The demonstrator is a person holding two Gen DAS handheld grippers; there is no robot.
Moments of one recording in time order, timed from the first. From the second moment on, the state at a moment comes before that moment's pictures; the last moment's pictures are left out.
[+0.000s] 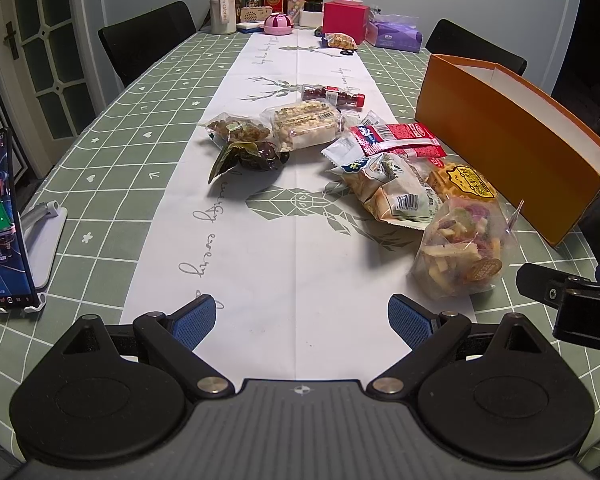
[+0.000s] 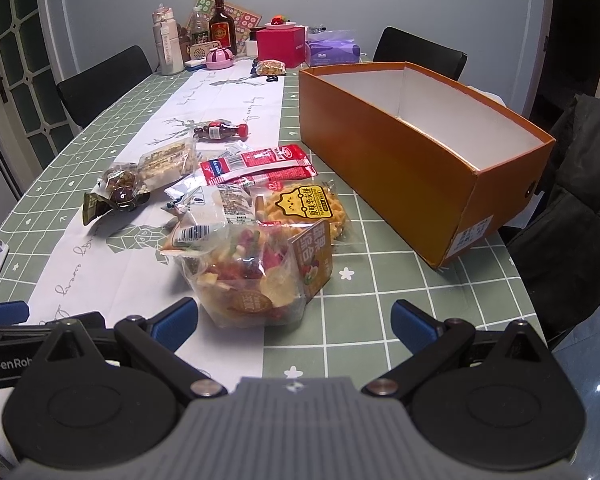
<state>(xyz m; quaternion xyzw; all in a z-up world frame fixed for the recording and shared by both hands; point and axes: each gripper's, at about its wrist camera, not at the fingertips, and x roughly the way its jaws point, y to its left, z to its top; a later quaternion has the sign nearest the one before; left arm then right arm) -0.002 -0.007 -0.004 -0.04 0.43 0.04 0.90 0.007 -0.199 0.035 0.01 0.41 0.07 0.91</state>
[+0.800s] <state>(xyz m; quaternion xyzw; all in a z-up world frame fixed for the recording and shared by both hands) -0.005 -0.008 -0.012 -0.04 0.43 0.03 0.90 0.008 -0.199 0.035 0.01 0.42 0.07 0.91</state>
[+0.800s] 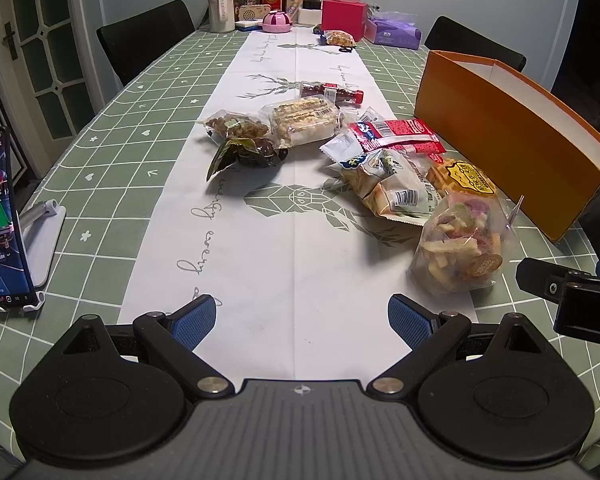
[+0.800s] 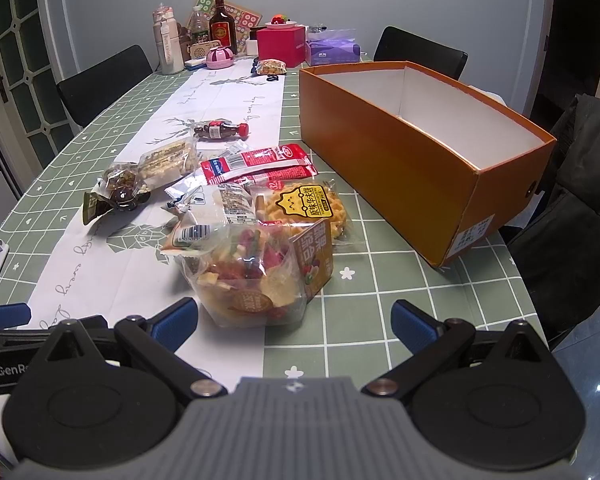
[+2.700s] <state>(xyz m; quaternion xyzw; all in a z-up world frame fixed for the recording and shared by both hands) 0.150 0.085 0.008 -0.09 0.43 0.06 0.90 0.177 -0.155 0.019 0.05 0.49 0.27 0.83</state>
